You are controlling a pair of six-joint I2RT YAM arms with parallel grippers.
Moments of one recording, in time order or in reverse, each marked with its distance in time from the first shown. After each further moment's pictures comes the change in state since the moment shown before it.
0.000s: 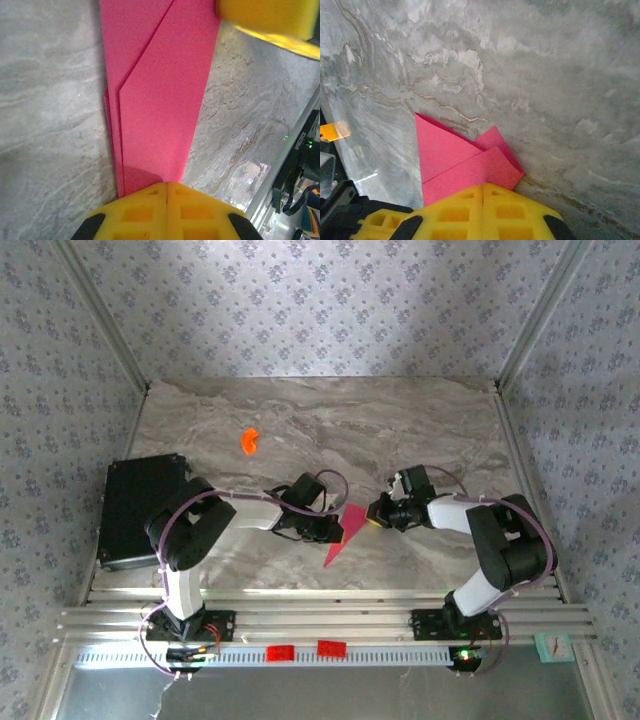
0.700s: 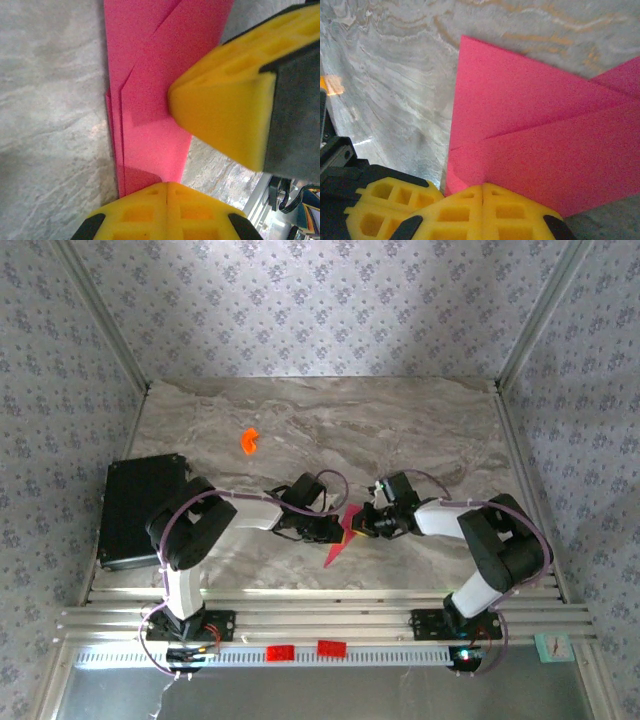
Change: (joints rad) left arm 0.002 0.005 -0.003 0.016 0.018 -0.004; right arm 0.146 0.022 -0.008 0.034 0.000 0.018
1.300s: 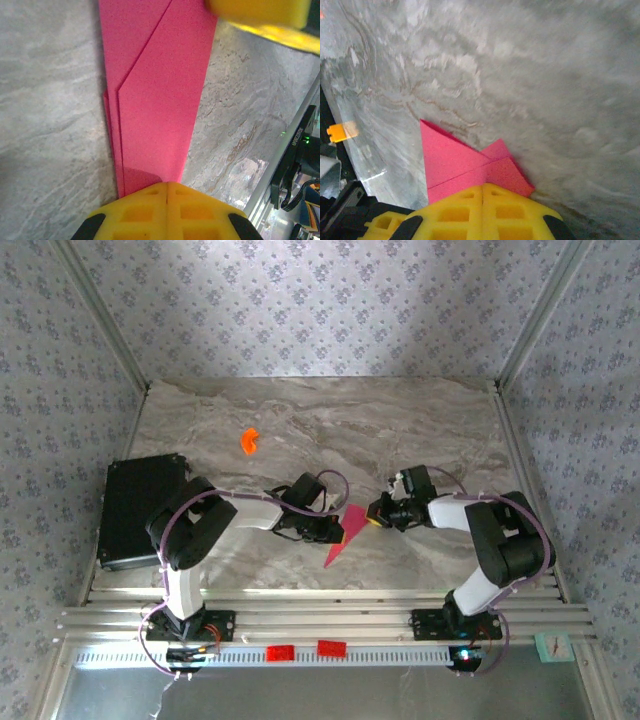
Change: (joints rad) left arm 0.000 0.005 0.001 -0.003 0.001 0.018; right arm -0.176 0.008 0.000 -0.001 -0.030 -0.013
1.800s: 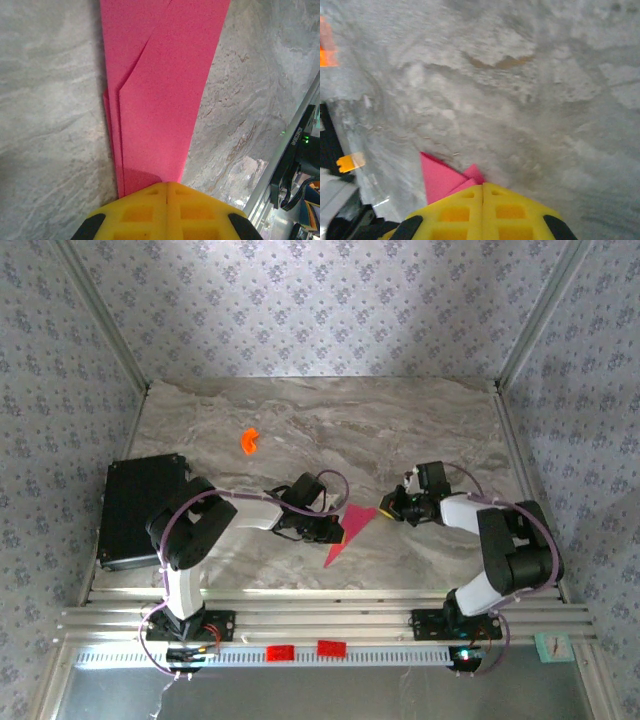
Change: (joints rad) left arm 0.001 0.000 0.000 0.001 0.003 0.001; right arm -0.091 -0.094 0.000 -0.048 0.034 -0.006
